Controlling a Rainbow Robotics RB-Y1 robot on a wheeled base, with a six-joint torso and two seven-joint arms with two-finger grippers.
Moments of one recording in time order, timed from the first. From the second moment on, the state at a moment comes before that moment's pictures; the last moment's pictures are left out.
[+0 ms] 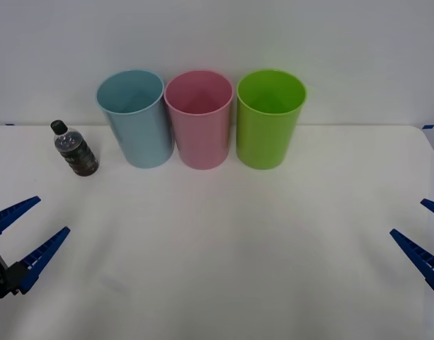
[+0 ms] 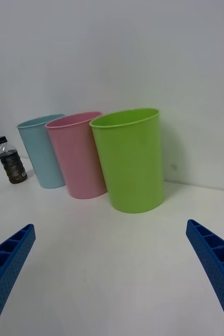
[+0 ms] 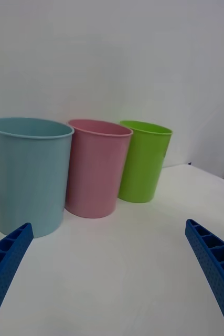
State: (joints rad) right arm 0.35 -0.40 -0.52 -1.66 0.96 -1.22 0.00; left arm 0.33 0.37 0.49 -1.67 -0.95 -1.22 -0.01
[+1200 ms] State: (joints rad) right arm 0.35 -0.40 -0.52 -1.66 0.96 -1.22 0.00; left arm 0.34 0.37 0.33 -1.67 -1.01 -0.59 -0.07
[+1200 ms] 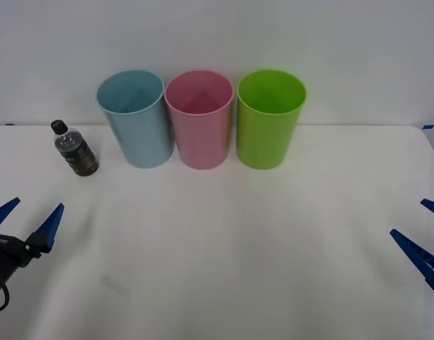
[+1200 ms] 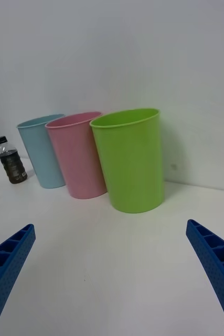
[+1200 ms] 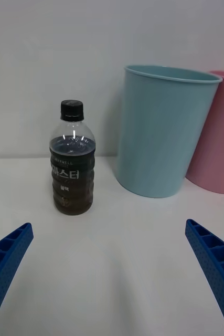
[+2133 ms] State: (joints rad) right arm 0.35 -0.40 -0.52 -1.66 0.96 -1.22 0.00; left arm 0.12 0.37 0.17 -1.50 -1.08 -0.34 -0.08
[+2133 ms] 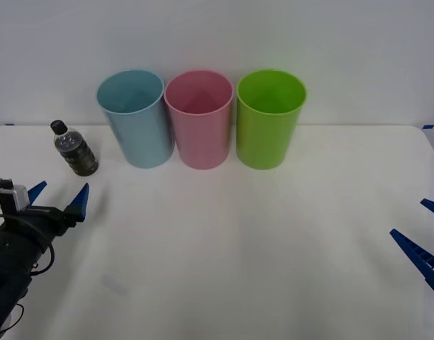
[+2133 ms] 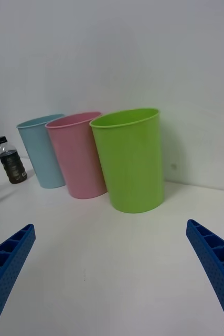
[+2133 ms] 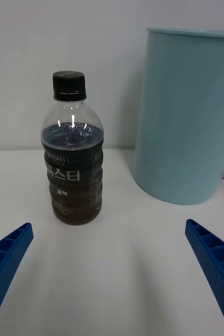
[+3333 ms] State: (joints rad) right arm 0.35 -0.40 -0.52 -1.66 0.96 -1.22 0.00; left arm -0.20 0.34 0.17 -1.19 -1.18 -0.19 -0.09
